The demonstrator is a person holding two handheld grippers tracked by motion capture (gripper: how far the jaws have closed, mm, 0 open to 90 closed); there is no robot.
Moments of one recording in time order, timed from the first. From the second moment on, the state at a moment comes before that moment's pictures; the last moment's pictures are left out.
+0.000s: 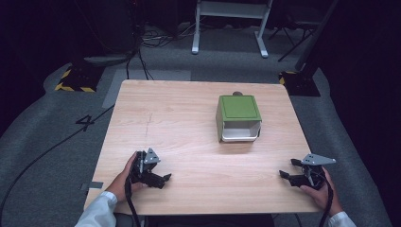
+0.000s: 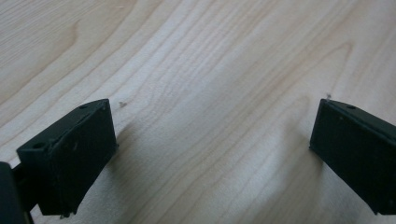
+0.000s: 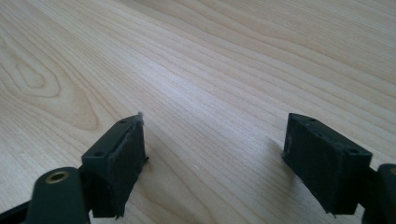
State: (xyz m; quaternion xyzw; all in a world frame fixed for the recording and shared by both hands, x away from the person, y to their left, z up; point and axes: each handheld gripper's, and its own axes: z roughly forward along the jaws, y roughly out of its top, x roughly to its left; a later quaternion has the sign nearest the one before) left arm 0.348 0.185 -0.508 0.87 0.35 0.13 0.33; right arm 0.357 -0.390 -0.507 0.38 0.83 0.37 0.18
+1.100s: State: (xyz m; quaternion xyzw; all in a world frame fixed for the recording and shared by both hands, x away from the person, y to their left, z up) left arm 0.351 0.201 -0.508 0.88 0.32 0.12 0.34; right arm 0.395 -0.338 -0.438 0.30 0.84 0.41 0.19
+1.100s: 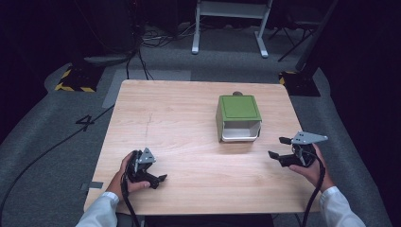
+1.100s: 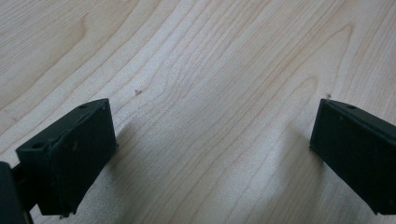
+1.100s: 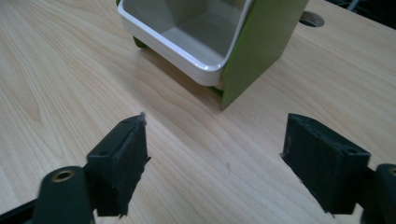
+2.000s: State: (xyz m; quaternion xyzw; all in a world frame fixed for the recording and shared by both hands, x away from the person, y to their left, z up) left arm 0.349 0.202 -0.508 0.87 0.33 0.12 0.34; right arm 0.416 -0.264 -0.438 0.23 0.86 0.43 0.16
